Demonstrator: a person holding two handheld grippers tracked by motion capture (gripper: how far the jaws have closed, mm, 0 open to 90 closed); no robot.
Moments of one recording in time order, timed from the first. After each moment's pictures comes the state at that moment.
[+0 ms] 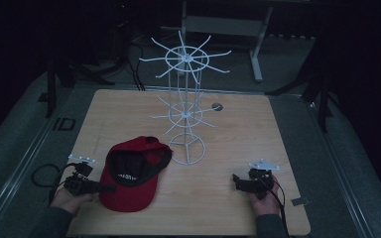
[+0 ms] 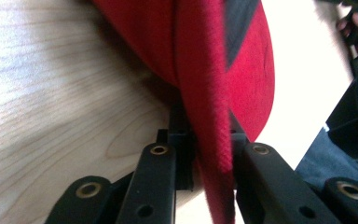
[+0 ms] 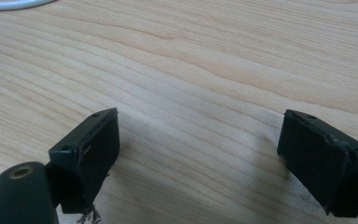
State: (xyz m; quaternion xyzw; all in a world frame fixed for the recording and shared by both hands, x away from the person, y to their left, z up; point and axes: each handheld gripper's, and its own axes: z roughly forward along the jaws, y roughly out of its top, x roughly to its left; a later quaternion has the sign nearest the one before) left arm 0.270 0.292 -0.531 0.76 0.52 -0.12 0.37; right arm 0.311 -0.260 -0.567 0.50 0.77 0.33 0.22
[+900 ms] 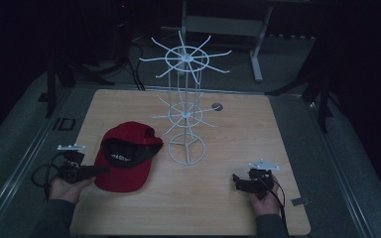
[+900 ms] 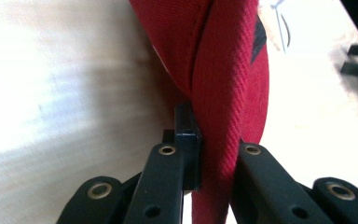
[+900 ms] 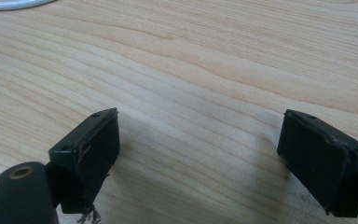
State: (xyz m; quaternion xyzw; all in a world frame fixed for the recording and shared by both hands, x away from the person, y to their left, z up) left arm 0.282 0.301 -0.495 0.72 0.57 0.02 0.40; right arm 0.311 -0.260 -0.567 0.50 0.77 0.33 0.22
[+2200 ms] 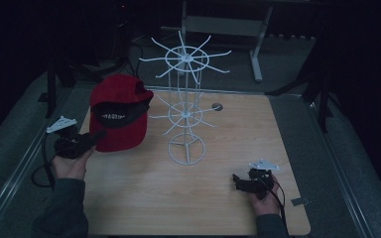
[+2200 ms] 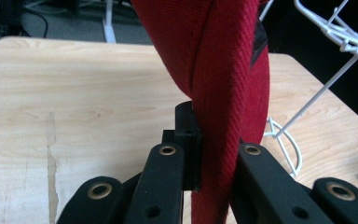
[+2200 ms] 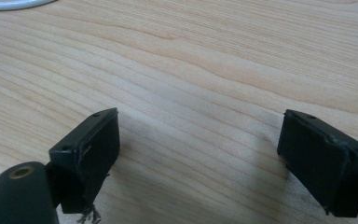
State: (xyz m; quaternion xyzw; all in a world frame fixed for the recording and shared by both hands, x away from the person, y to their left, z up) left arm 0.304 0.289 -0.432 0.65 0.55 0.19 0.49; right arm 0.311 -0.259 -0.567 0.50 0.77 0.33 0.22
